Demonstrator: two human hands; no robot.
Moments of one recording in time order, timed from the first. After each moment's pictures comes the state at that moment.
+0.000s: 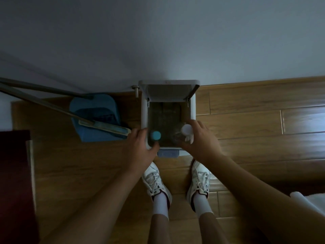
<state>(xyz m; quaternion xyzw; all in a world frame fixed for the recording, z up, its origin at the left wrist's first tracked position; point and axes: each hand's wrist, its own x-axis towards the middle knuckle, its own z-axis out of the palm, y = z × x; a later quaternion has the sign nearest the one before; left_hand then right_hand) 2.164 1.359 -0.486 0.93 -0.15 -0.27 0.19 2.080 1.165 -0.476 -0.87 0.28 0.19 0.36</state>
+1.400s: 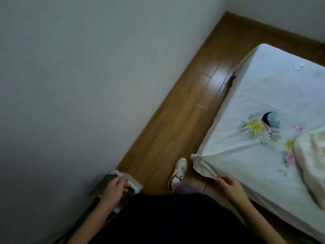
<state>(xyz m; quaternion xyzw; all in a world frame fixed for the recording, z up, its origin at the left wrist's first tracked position) 2.076 1.181 -0.077 0.80 -0.25 -0.52 0.15 1.667 1.160 -0.094 -0.36 0.78 -0.11 0.50</state>
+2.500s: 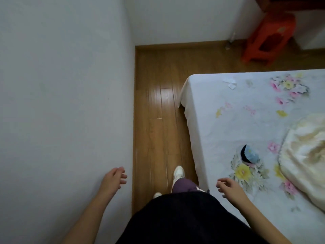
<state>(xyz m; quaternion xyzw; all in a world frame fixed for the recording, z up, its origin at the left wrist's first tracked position) 1.918 0.468 -0.068 0.68 -0.48 -0.55 0.05 1.577 0.726 -0.090 -0.10 0.85 -0.25 0.45</state>
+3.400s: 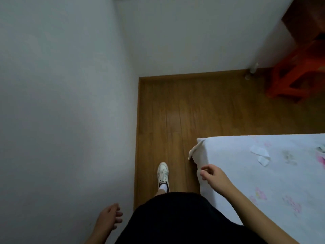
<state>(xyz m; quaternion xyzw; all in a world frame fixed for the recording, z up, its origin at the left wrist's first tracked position) 1.690 0.057 -0.108 0.77 -0.35 -0.54 0.00 1.301 0.159 -0.093 -0.24 0.81 -0.25 0.48</state>
